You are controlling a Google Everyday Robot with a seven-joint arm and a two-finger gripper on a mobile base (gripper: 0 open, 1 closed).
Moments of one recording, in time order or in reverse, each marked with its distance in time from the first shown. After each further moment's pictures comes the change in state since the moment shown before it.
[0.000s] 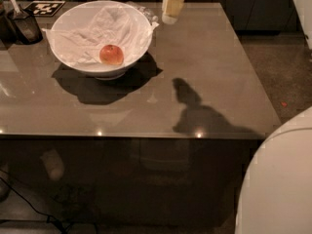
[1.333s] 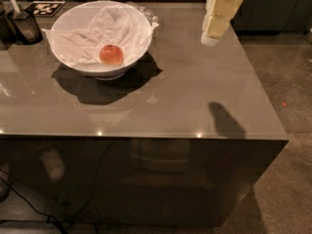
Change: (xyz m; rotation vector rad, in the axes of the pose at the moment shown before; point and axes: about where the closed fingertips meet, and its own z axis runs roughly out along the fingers) arm 0.049 0.079 -0.059 -0.004 0.063 0.077
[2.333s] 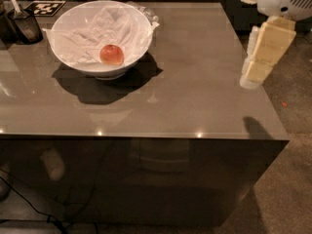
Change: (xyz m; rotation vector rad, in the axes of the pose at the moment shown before) arm 0.079 0.067 0.000 -0.044 0.101 0.116
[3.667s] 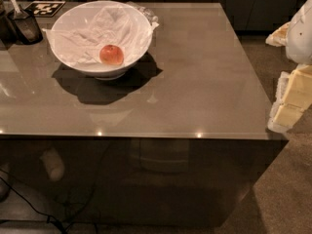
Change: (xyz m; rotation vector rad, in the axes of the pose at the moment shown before) arm 0.065 0.055 0.022 -0.089 0.052 0.091
